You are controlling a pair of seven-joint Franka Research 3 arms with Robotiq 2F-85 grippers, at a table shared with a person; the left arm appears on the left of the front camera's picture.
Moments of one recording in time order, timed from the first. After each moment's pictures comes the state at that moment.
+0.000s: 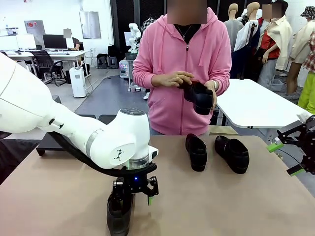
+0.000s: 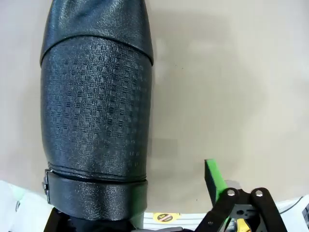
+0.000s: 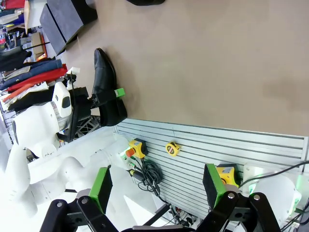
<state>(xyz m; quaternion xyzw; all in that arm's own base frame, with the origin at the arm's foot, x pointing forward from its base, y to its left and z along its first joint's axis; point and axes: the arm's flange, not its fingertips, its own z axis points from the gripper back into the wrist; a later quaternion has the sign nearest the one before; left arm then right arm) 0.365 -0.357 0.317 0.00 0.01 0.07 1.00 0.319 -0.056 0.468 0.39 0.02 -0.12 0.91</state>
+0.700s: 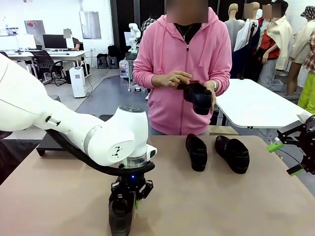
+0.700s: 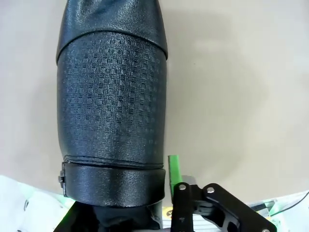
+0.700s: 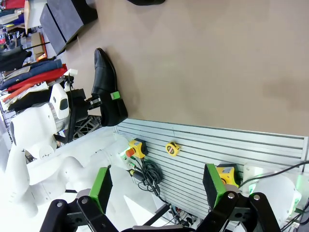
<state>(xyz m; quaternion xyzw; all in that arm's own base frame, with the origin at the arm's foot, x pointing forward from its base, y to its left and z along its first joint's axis) 0.364 -0.350 0.325 0.02 0.01 0.06 1.00 0.319 -0.056 0.468 0.39 0.02 -0.12 0.91</state>
